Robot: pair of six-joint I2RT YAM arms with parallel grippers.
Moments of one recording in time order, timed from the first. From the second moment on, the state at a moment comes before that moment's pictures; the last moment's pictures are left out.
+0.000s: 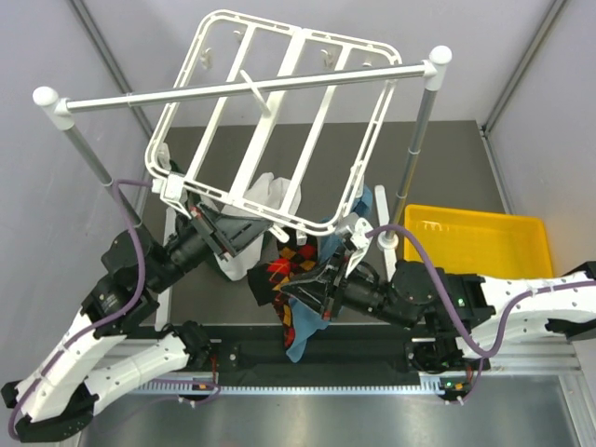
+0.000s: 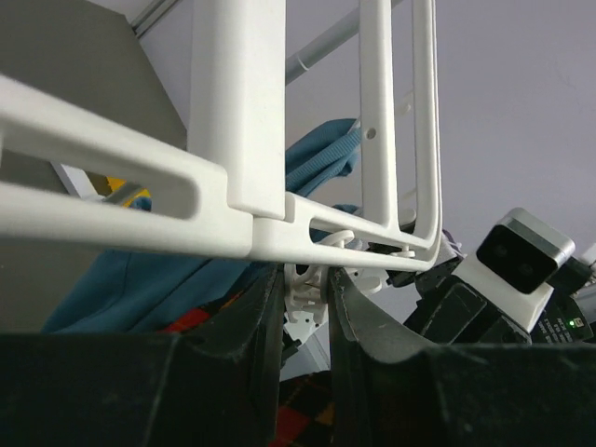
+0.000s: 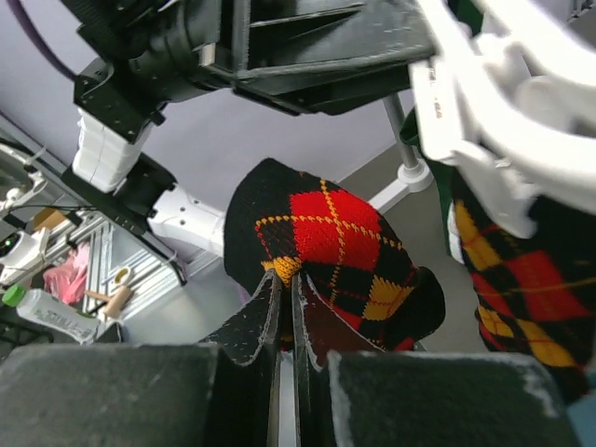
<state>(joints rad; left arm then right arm) -0.85 0.62 1.08 -0.34 0.03 -0.97 1.65 1.02 1.15 -0.10 0.47 0.44</state>
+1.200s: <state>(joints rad) -0.85 0.72 1.20 -0.41 0.11 -1.06 1.64 0.98 1.14 -0.22 0.58 0.26</state>
